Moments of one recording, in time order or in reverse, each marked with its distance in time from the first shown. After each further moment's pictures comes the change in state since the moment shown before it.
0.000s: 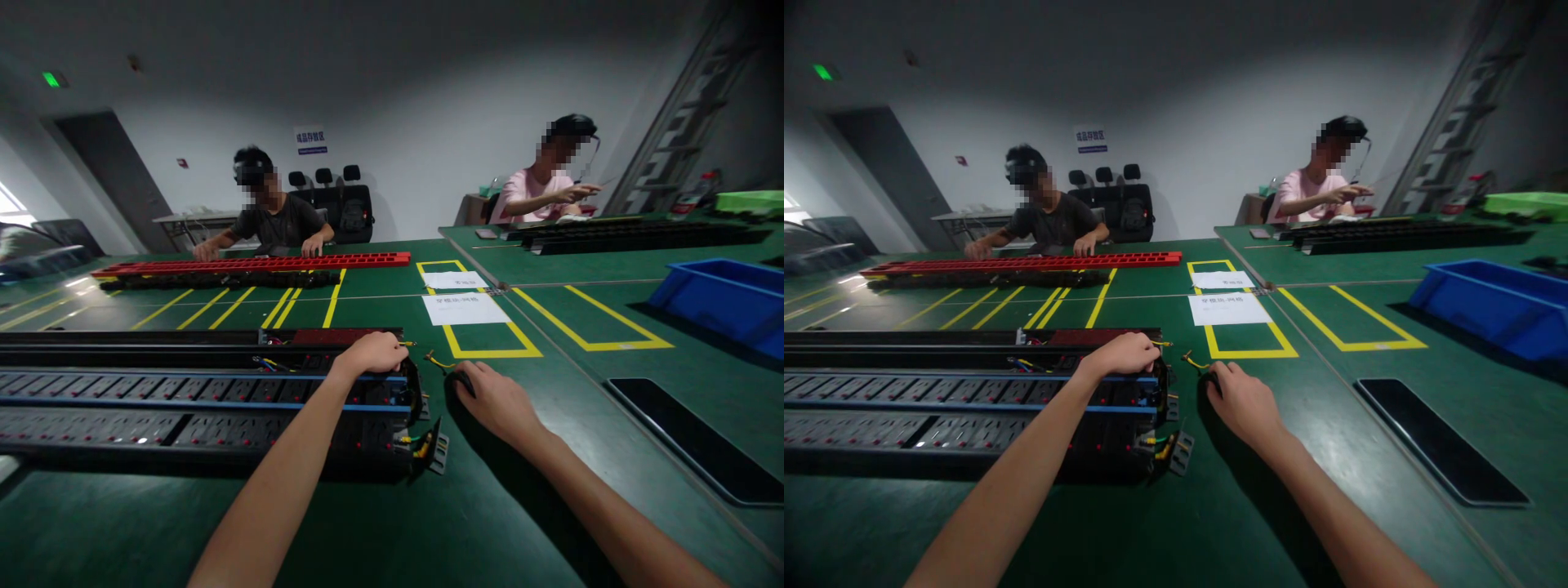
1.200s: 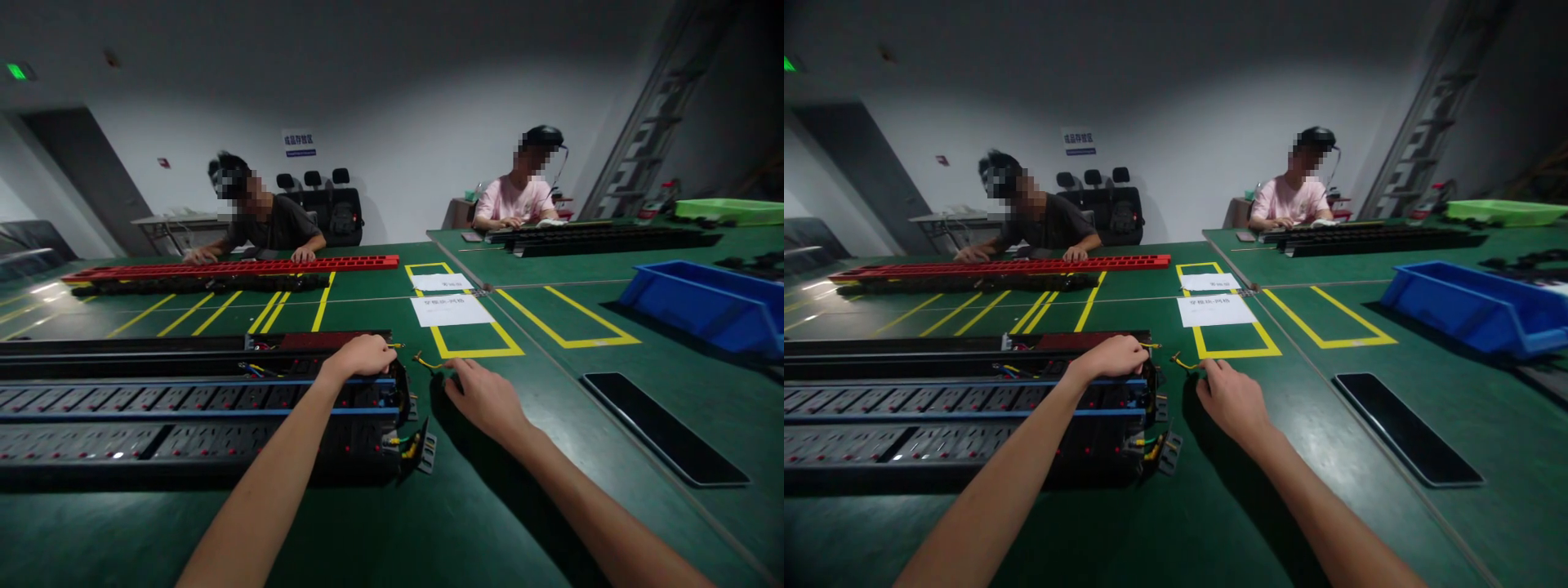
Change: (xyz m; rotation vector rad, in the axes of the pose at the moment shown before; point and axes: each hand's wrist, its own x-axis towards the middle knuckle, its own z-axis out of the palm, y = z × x) left_hand 0.004 -0.002 0.000 0.001 -0.016 0.000; right_hand -0.001 -0.007 -0.015 -0.033 0.004 0.076
